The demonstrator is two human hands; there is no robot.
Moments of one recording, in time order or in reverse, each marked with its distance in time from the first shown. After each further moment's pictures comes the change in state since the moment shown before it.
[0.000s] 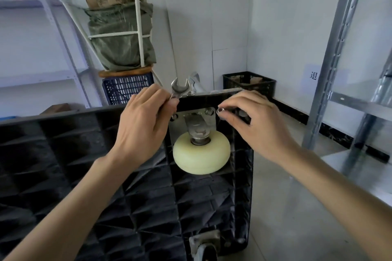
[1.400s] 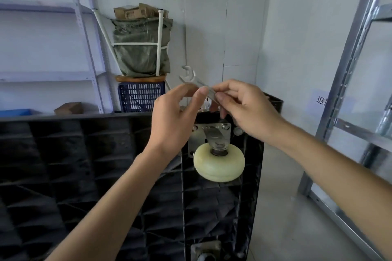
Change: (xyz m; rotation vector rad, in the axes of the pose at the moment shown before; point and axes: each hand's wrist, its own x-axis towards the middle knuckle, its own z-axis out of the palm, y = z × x) left_hand 0.024 0.035 -0.024 -0.409 0.155 -0.324; right_hand 0.076 -0.075 -0.015 0.465 -0.294 0.263
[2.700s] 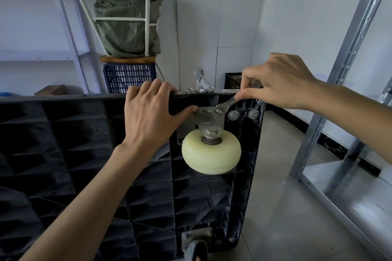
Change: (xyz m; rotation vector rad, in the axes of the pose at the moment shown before) left_hand -0.008 -0.080 0.020 0.825 0.015 0.141; right_hand 0.021 0.051 -0.069 -1.019 -0.144 -0.199
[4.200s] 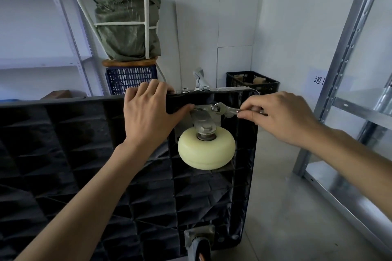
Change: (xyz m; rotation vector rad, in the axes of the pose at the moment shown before) left_hand 0.000 0.005 0.001 0.021 -0.008 -0.018; right_hand -0.062 -0.010 0.043 0.307 0.076 0.205
